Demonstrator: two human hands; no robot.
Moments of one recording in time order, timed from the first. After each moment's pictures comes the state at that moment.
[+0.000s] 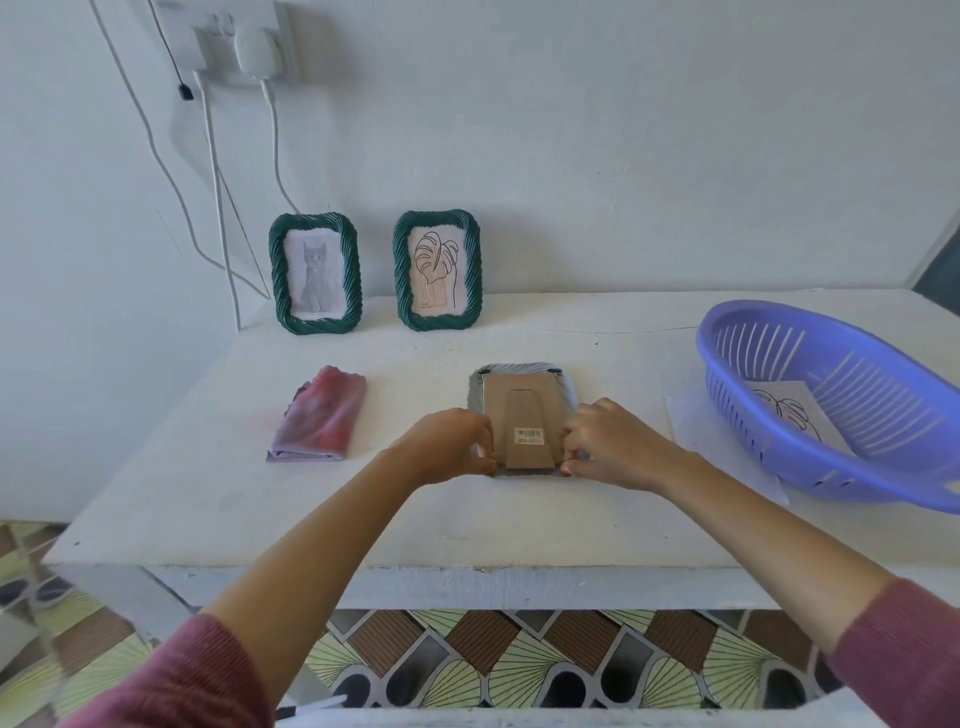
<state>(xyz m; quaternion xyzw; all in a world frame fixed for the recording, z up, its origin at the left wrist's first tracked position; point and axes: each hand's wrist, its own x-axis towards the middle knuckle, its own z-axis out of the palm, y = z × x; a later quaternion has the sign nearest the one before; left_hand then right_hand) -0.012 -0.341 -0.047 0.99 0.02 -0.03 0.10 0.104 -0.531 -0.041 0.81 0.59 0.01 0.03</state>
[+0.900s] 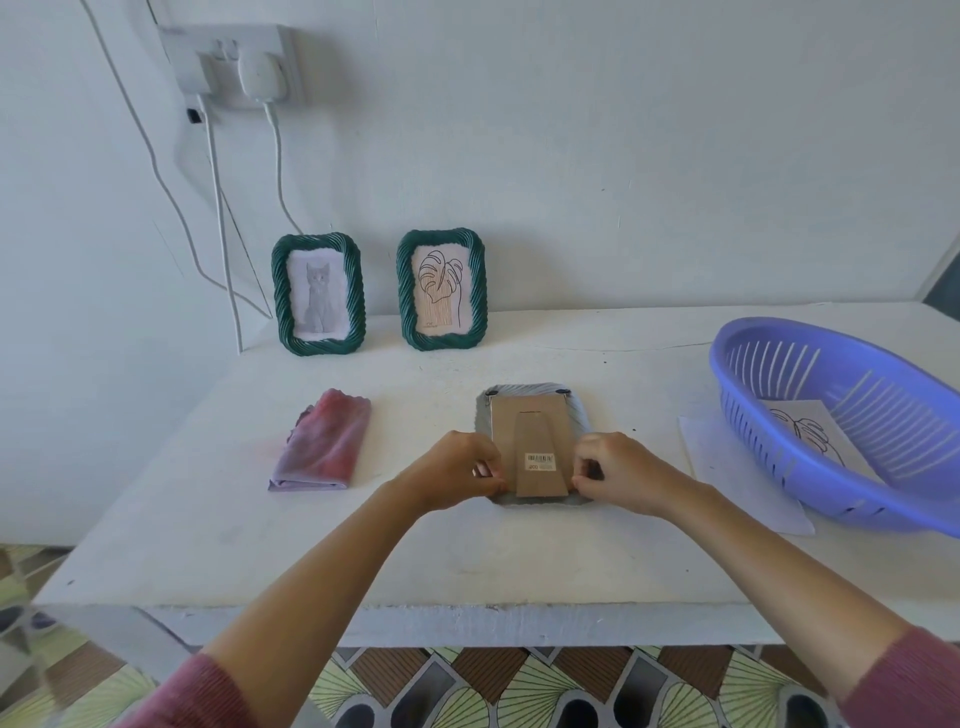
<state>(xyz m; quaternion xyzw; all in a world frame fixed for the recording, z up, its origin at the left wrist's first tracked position) -0.008 -0.329 -0.061 0.96 0.04 0.02 0.29 0.112 -0.527 -0.059 0.84 0.48 -0.13 -0.20</state>
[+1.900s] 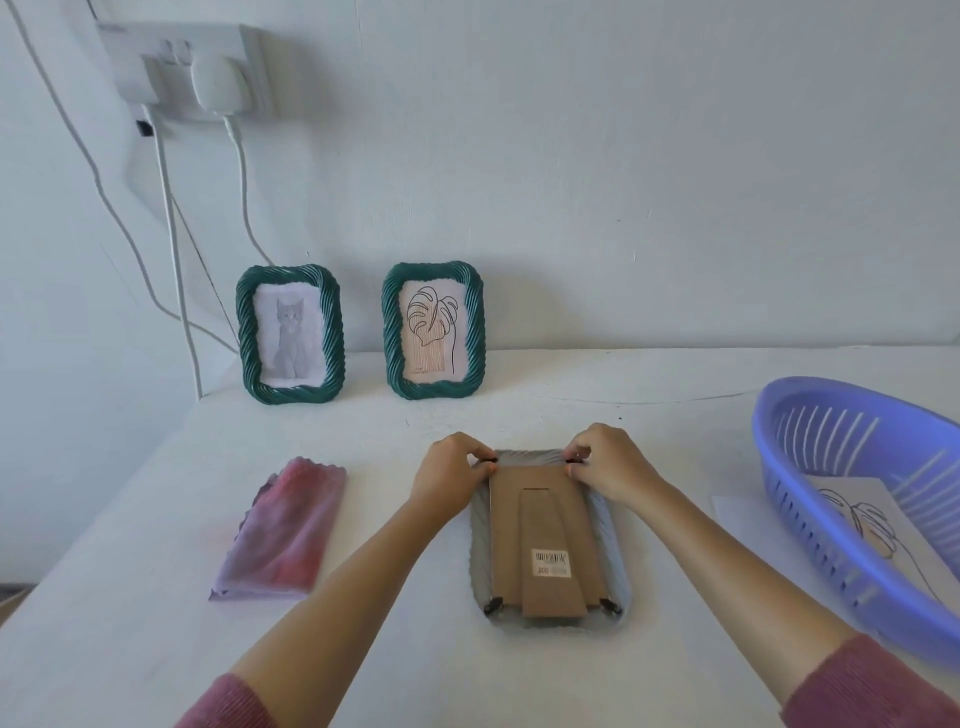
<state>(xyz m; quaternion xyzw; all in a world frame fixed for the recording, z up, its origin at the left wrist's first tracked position) 0.088 -0.282 -0.076 0.90 0.23 0.13 0.35 0.198 -0.448 -0.057 0.91 0.32 -0.09 -0.25</state>
